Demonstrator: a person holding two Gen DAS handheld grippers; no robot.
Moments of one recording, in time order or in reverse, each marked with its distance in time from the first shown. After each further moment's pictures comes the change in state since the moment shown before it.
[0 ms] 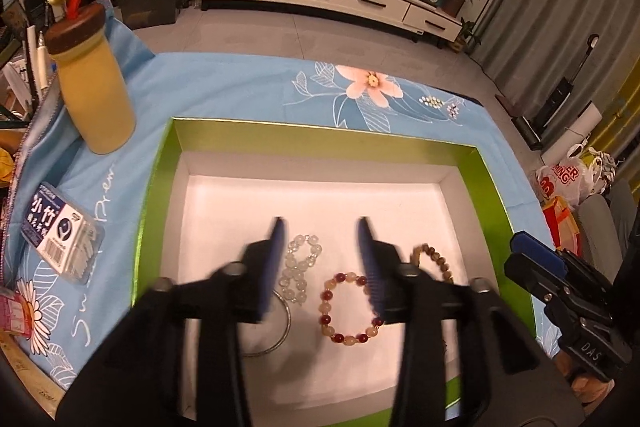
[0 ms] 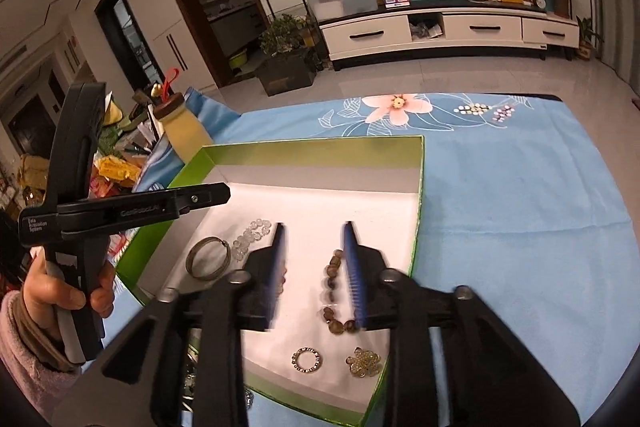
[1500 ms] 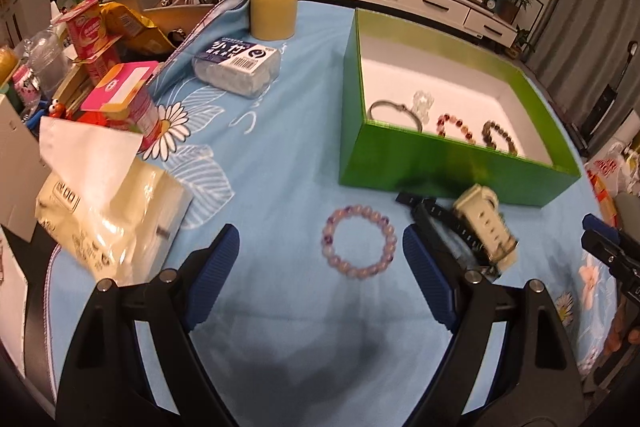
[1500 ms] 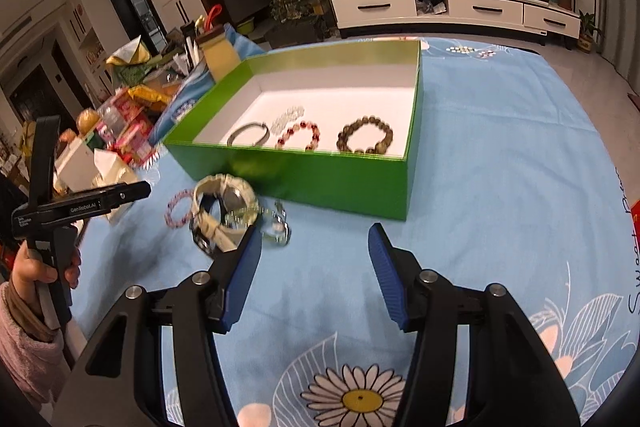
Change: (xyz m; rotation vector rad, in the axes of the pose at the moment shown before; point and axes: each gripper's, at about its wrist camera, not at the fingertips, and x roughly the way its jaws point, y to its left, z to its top) left arm -0.115 0.066 -0.166 -0.082 -0.012 0.233; right arm -0.075 0.041 -0.107 -0.066 0.116 -0.021
